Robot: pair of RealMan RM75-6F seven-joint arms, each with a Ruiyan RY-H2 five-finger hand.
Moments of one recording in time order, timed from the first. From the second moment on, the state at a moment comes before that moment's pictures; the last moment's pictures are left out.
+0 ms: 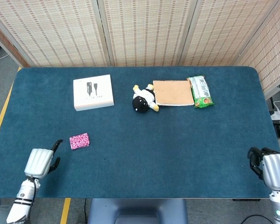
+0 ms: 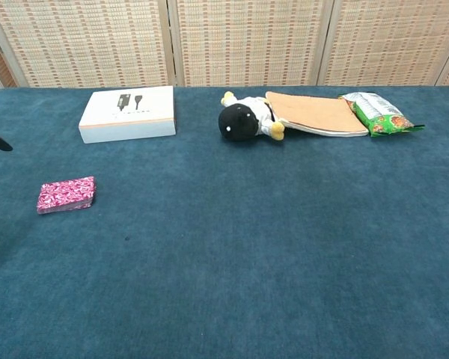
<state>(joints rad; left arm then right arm) -0.26 -1.36 -0.10 -1.62 1.38 1.27 0.48 0.04 -1.20 0.08 -1.50 -1.62 1.68 -0.02</state>
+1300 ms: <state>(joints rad) -0.54 -1.89 -0.34 -1.51 0.69 1.46 0.97 0.05 -1.18 0.07 -1.51 -1.61 1.63 -0.01</state>
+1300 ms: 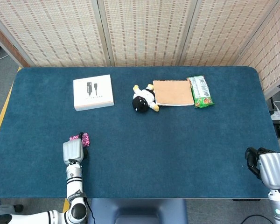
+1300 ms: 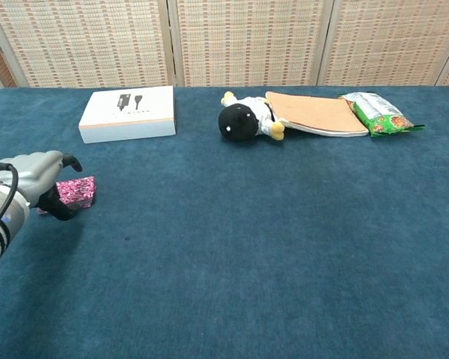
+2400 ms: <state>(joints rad) -0.59 -1.95 -0.37 -1.37 0.61 1.45 0.96 0.05 -1.17 0.06 -1.52 -1.62 1.61 -0.02</state>
